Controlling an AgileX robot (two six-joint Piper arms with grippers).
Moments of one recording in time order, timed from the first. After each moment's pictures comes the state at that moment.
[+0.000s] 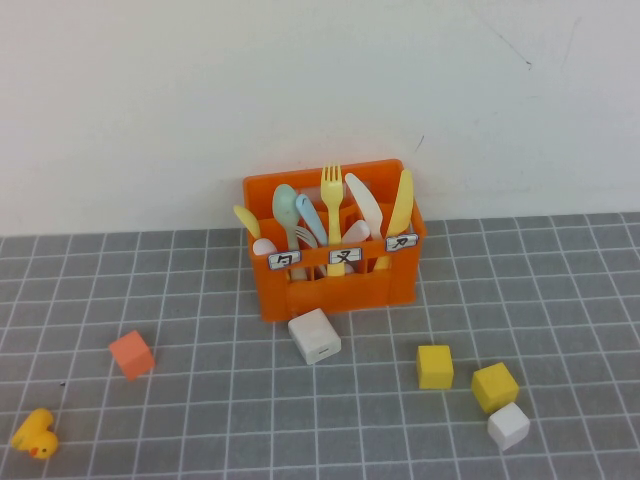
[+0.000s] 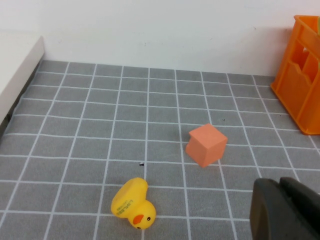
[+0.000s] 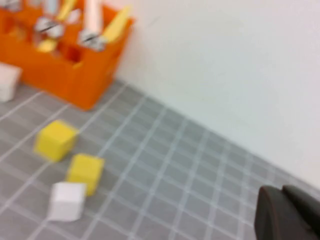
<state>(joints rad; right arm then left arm) 0.14 0.03 -0.16 0.17 0.50 -0.57 -0.02 -0.01 0.02 0.02 0.37 -0.19</state>
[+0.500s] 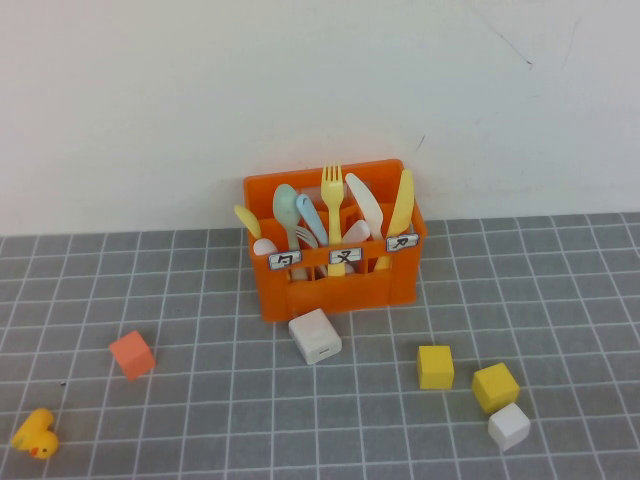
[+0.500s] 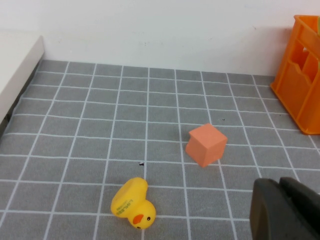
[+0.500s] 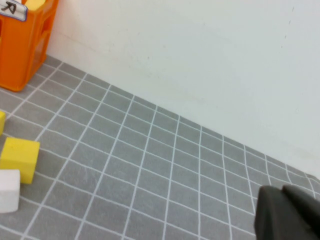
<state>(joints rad) -0.01 -0.01 -0.03 0.14 0.38 -0.57 -0.02 -0.01 0.02 0.01 0.37 -0.19</state>
